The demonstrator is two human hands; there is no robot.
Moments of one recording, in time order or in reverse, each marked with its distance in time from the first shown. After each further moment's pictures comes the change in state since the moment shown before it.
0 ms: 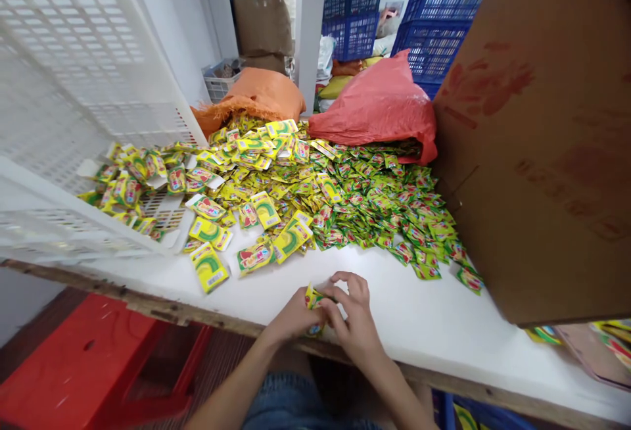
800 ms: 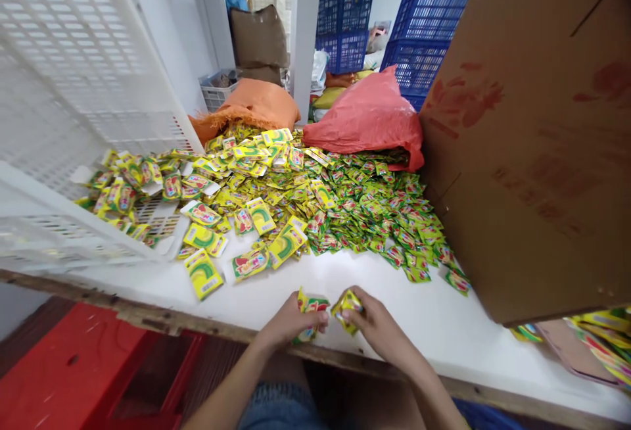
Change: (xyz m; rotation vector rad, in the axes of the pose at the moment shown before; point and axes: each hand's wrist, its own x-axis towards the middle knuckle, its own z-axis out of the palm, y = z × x) left_hand -0.002 -0.005 -0.002 -0.118 -0.017 -0.062; right_hand -0.007 0.025 -0.033 0.216 -0.348 0.387
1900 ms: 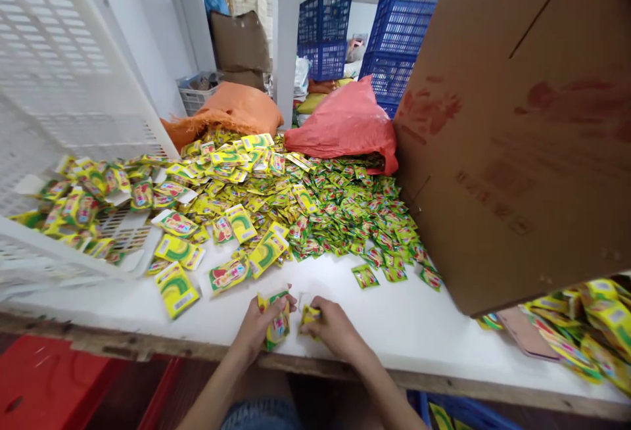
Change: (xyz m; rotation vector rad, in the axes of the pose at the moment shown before) left_hand -0.004 0.002 -0.016 -0.192 0.343 0.083; right_hand 0.031 0.021 0.024 -0.254 0.112 0.113
